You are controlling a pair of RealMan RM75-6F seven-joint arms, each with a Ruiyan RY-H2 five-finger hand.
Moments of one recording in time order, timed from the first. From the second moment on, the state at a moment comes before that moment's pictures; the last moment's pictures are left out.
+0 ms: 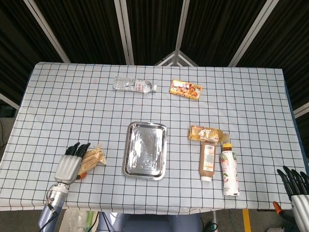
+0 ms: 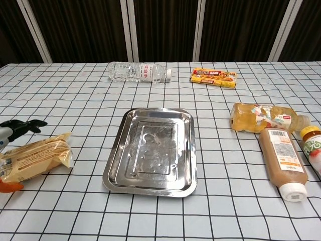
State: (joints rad) left arm -0.20 -1.62 -0.08 -1.47 1.44 1.25 0.48; right arm -0.15 -0.99 -0.08 -1.64 -1.73 1.65 -0.02
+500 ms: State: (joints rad) left arm -0.22 -1.60 -0.09 -1.50 1.47 1.32 0.41; right arm -0.16 -0.99 -0.09 -1.65 -1.73 1.66 -0.02
